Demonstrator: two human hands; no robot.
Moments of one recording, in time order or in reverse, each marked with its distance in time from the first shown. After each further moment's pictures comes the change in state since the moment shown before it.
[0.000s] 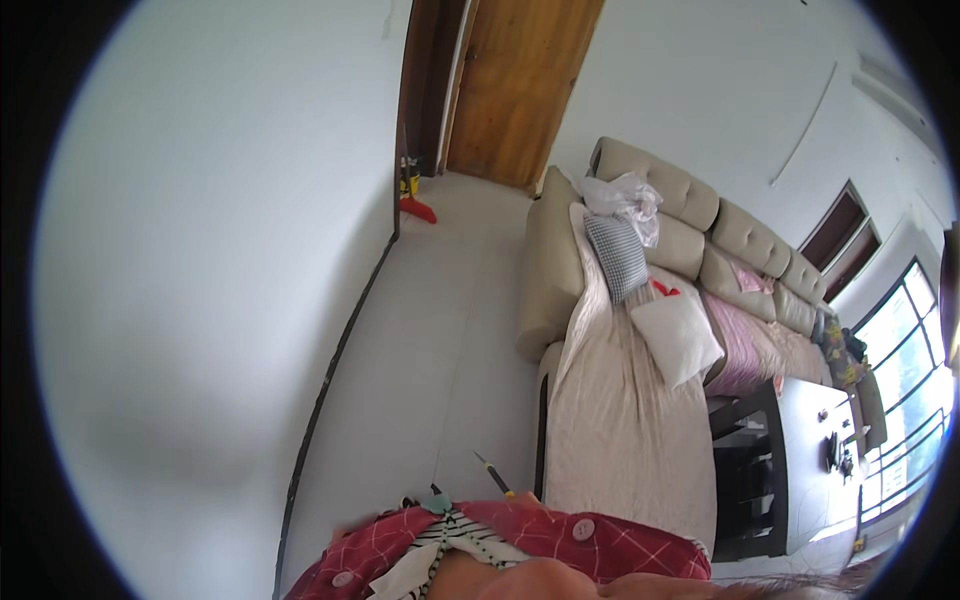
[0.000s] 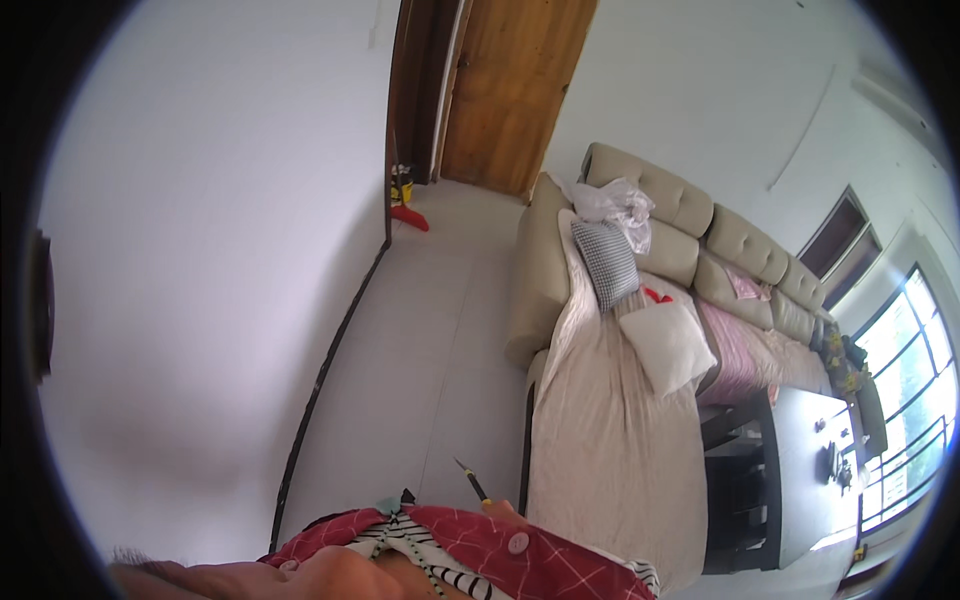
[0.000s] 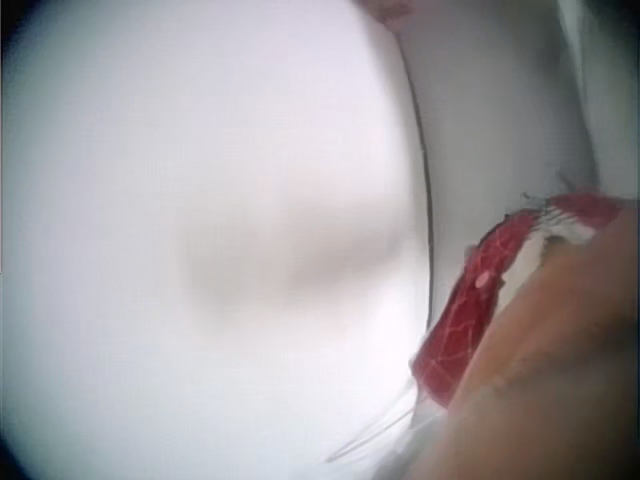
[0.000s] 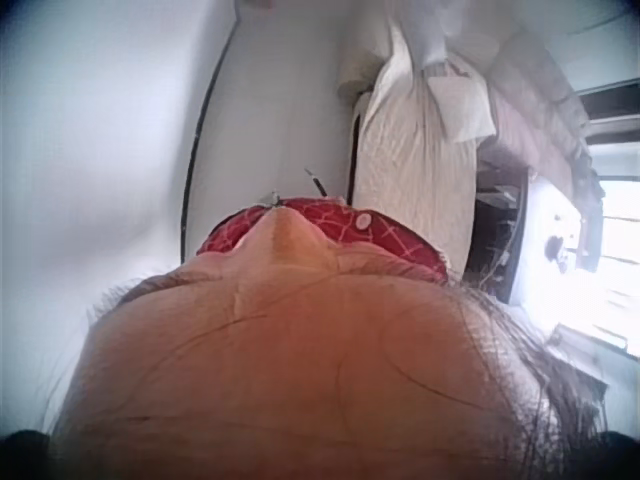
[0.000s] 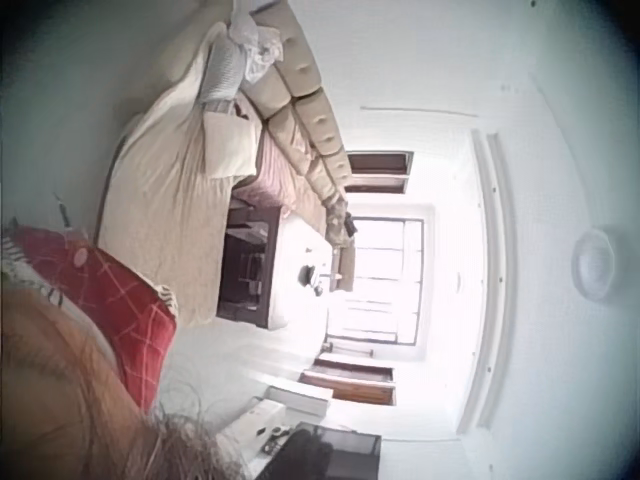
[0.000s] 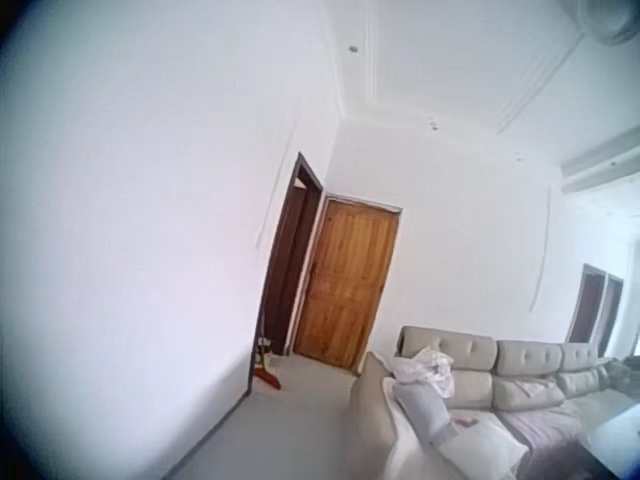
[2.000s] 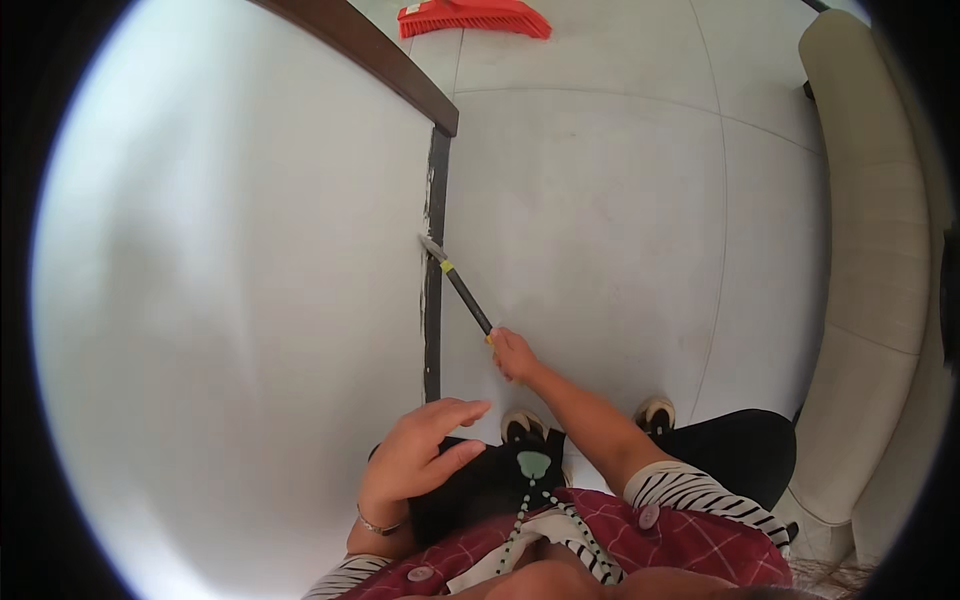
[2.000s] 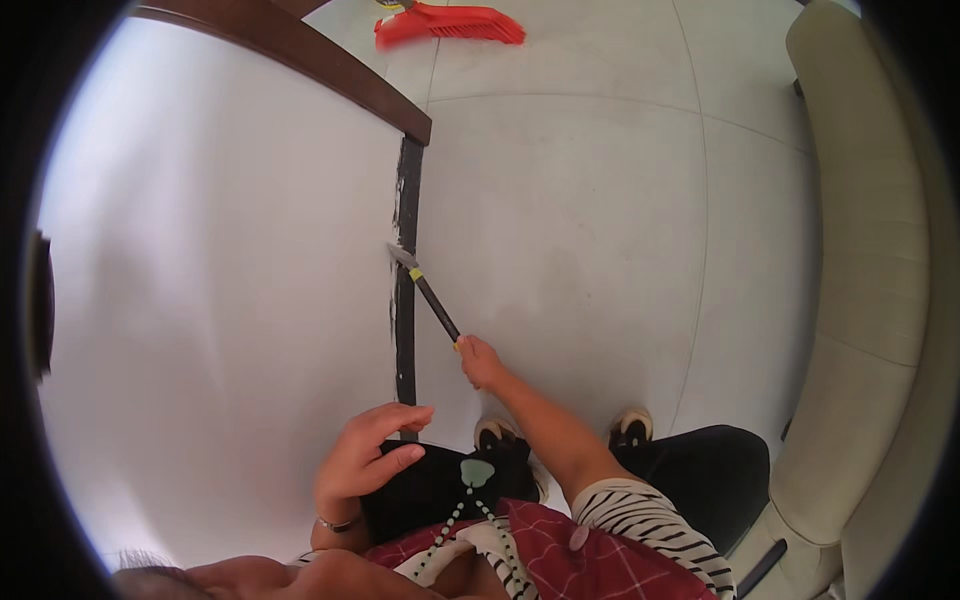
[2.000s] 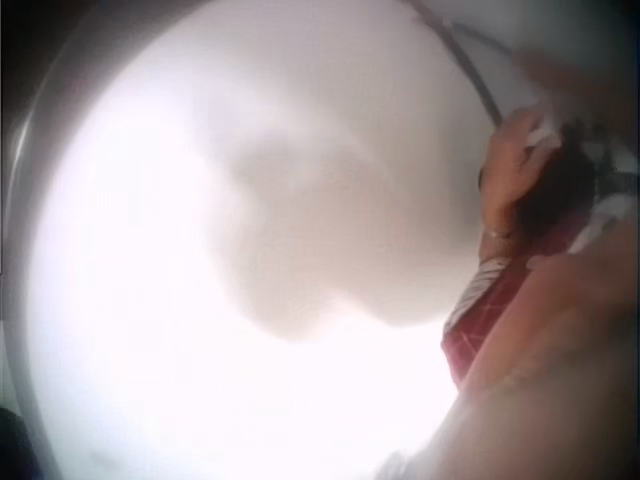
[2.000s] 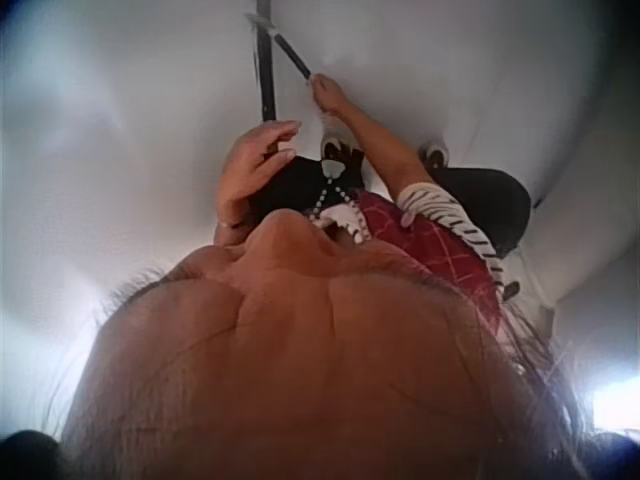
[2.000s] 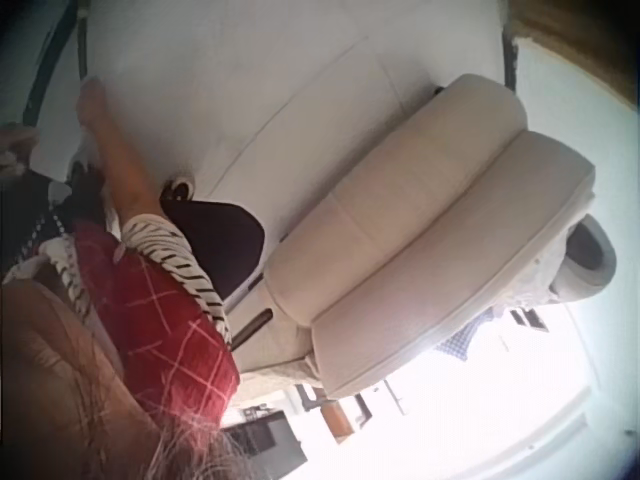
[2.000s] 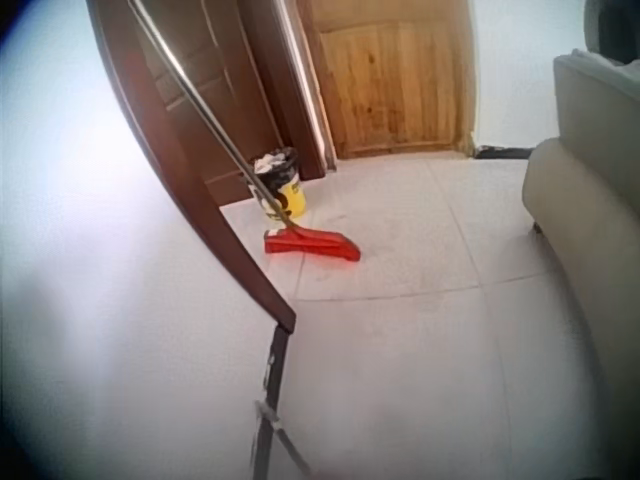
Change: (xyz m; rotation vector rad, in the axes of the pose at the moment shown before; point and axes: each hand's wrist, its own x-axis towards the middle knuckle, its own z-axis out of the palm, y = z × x) left_hand 0.981 0.229 -0.560 -0.511 -0.006 0.517; right_hand 1.154 -0.258 -0.145 1.241 -0.322 -0.022
